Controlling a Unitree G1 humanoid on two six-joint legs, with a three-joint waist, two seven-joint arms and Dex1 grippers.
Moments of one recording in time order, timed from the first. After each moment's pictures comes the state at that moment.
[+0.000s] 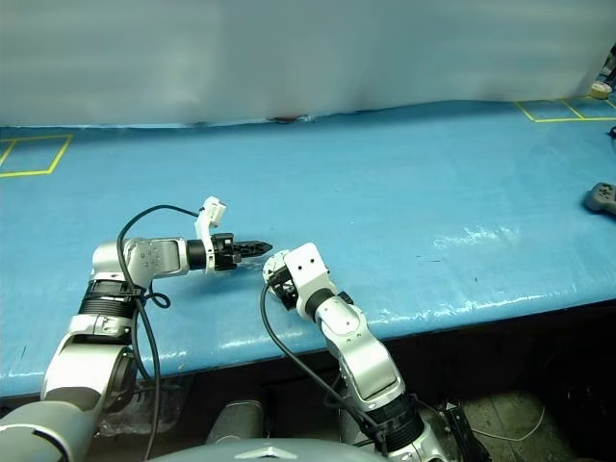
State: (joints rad) left arm -0.65 0.44 0.03 0.47 -0.55 1.07 -0.84; right arm -0.11 0.01 0.43 -0.22 -0.03 0.57 0.16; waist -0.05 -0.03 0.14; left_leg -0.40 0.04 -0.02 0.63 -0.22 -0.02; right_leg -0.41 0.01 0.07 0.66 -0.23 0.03
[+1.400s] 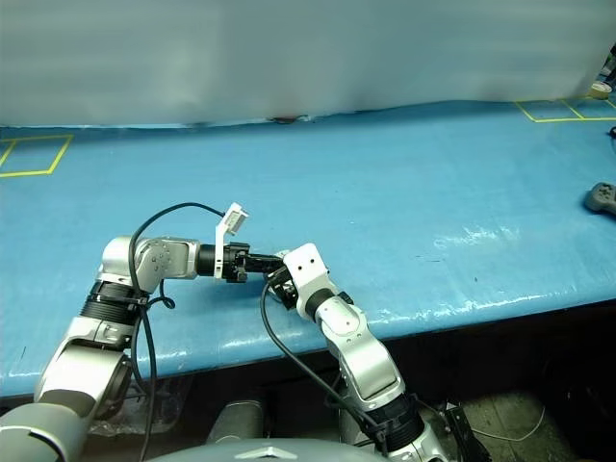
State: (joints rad) left arm -0.64 0.48 -0.15 0.30 -0.57 1.12 -1.03; right arm -0.11 0.01 0.43 -0.22 -0.03 0.57 0.16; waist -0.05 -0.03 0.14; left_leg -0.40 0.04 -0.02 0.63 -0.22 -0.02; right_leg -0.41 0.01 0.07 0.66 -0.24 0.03
